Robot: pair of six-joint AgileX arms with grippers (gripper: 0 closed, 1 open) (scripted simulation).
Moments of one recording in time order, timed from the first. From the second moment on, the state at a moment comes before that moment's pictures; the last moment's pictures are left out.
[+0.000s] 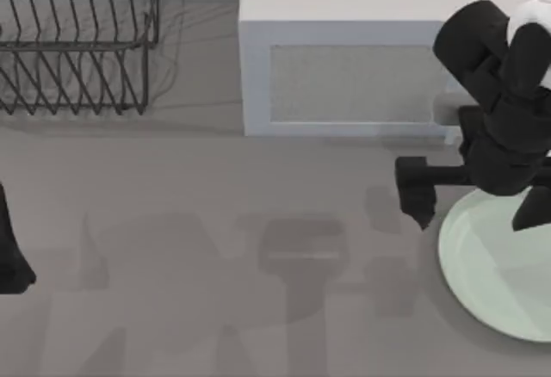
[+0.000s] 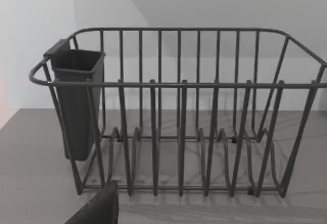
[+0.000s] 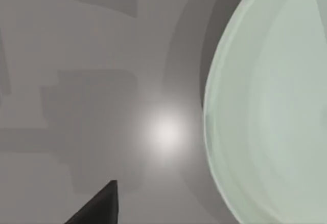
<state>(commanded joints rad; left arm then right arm) 0.00 0.00 0.00 0.00 0.00 0.00 0.45 1.77 1.28 -1.06 0.00 0.46</state>
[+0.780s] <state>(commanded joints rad) 0.00 0.00 0.00 0.00 0.00 0.00 0.46 1.89 1.17 -0.84 0.00 0.47</state>
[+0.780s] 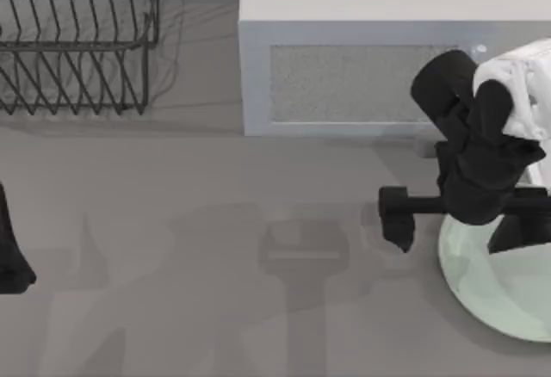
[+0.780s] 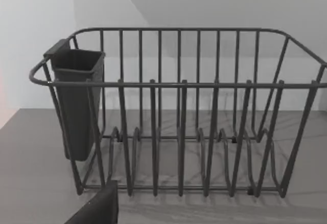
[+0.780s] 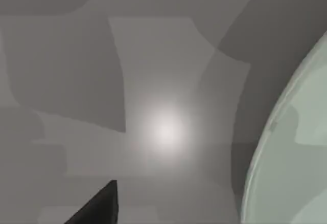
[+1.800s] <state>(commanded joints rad) 0.00 0.00 0.00 0.00 0.00 0.00 0.46 1.96 1.08 -0.69 0.00 0.48</state>
